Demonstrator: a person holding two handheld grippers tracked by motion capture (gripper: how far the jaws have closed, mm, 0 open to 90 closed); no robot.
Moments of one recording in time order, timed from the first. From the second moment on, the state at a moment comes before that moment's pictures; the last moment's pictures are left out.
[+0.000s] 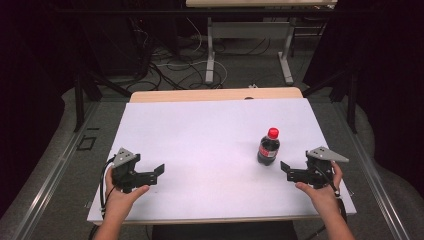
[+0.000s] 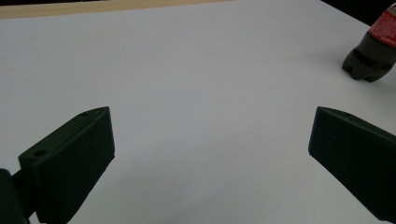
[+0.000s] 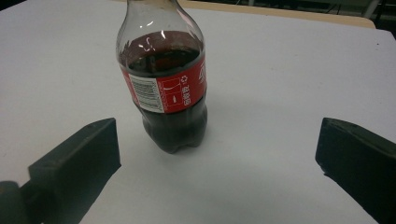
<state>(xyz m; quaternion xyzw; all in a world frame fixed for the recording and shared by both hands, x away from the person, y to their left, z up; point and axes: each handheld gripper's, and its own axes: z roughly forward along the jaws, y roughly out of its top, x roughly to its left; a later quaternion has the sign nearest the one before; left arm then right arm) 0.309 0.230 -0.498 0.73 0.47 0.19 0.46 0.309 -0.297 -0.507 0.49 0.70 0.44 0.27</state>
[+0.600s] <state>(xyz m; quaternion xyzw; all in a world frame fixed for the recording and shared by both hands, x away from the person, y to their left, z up) 0.311 0.231 -0.499 0.73 0.47 0.19 0.45 0.325 -0.280 -0.508 0.47 0.73 0.42 0.26</state>
